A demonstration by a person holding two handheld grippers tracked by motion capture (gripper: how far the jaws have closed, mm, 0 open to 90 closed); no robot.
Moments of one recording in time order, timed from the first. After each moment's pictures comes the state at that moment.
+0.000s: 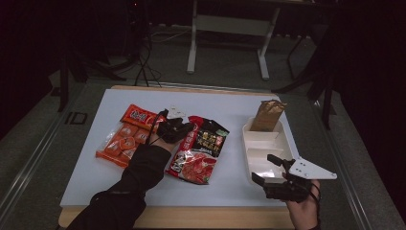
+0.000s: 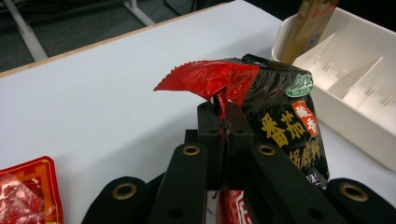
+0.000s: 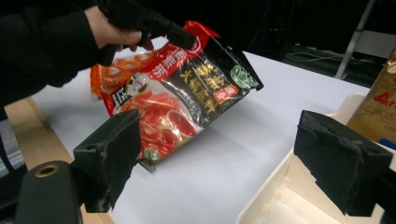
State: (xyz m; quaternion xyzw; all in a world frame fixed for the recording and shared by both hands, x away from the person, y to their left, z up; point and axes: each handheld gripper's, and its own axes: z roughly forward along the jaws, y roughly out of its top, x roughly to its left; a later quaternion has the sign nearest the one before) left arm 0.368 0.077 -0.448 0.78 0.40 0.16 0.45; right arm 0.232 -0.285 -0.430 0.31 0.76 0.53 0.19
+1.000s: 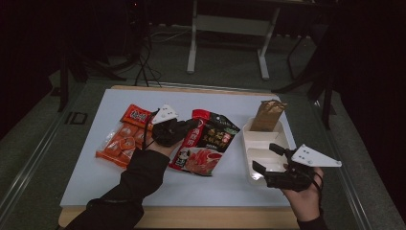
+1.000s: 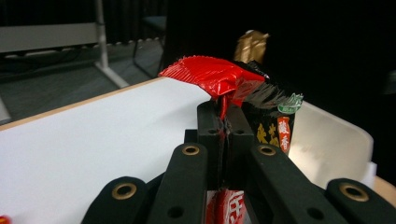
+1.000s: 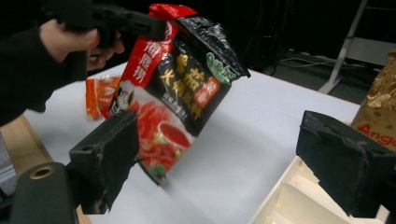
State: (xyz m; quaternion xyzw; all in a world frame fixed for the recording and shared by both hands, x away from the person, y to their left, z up) left arm 0.330 0.084 -0.409 0.72 0.34 0.14 0.58; right arm 0.247 -0.278 -0.398 0.32 0.75 0.54 0.19
